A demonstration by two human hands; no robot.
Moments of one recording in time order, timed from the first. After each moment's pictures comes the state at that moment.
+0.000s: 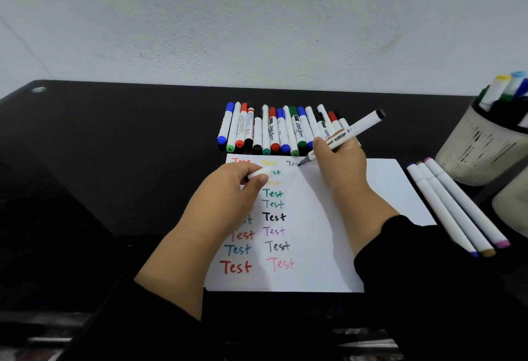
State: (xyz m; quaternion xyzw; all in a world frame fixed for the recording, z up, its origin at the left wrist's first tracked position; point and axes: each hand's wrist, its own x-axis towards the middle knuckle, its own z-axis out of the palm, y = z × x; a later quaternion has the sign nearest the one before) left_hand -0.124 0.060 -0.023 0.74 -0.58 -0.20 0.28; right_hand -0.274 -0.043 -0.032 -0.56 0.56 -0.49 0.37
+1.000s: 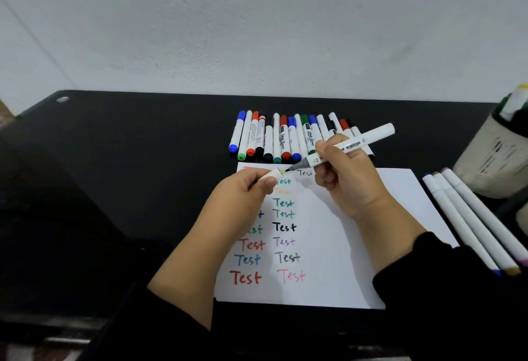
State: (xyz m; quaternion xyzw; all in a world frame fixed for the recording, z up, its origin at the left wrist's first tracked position) left_hand -0.129 0.064 -0.006 0.74 -0.50 -0.30 0.32; right_hand -0.273 -0.028 -0.017 -0.49 0.33 -0.48 0.65
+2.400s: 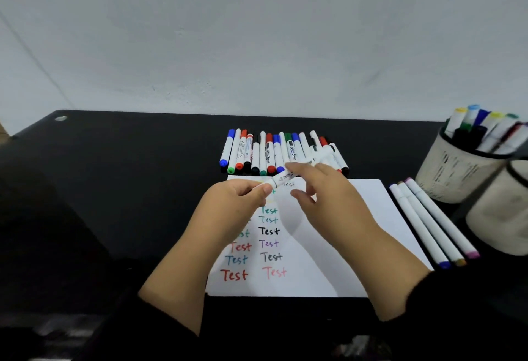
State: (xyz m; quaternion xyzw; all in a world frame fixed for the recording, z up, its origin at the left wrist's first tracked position) left_hand -0.141 0.082 0.015 0.74 -0.48 -0.31 0.35; right_hand -0.292 0.025 0.004 -0.84 0.47 -0.26 0.11
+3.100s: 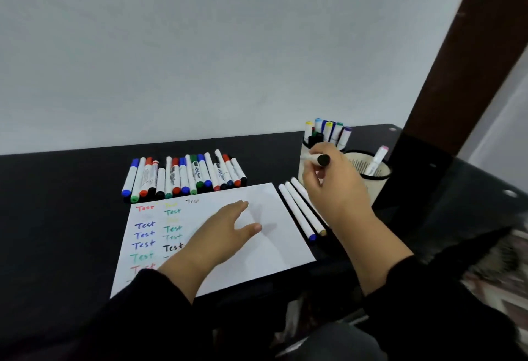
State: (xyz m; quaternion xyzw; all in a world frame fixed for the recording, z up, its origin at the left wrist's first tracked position) left_hand -0.246 0.055 -0.004 0.64 -0.69 -0.29 0.17; right_hand -0.432 0.054 0.060 -0.70 0.57 -0.43 0.00
